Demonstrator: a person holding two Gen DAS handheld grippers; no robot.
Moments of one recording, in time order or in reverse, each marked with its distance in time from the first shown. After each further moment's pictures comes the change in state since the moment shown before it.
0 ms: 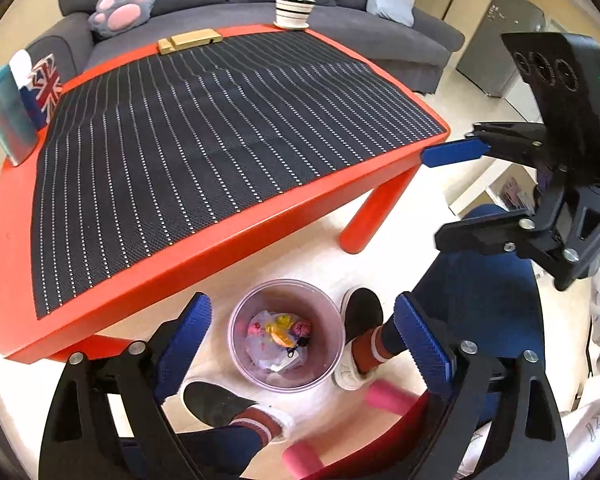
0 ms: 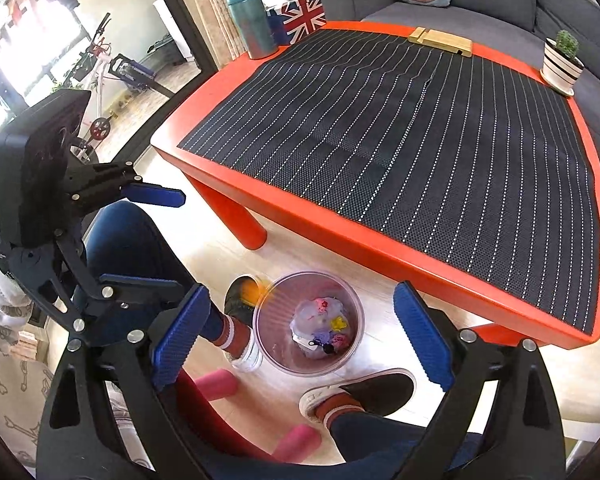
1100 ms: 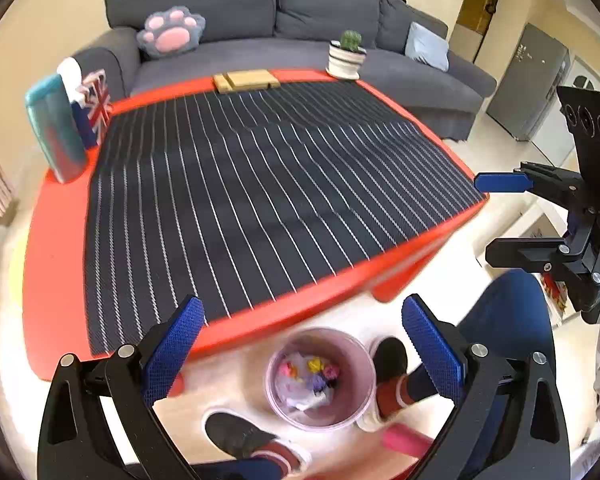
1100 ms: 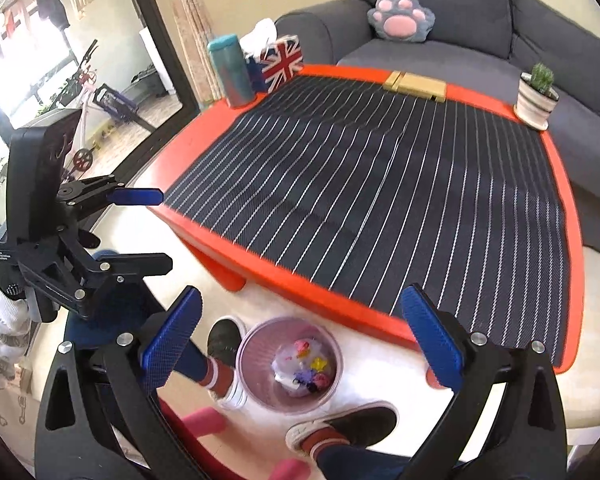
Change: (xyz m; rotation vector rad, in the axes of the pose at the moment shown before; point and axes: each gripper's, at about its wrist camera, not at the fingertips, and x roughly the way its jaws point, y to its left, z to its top) left arm -0.032 0.038 0.031 -0.082 -0.157 0.102; right arm -0.027 -0.004 0.037 0.011 -0.157 -0.098
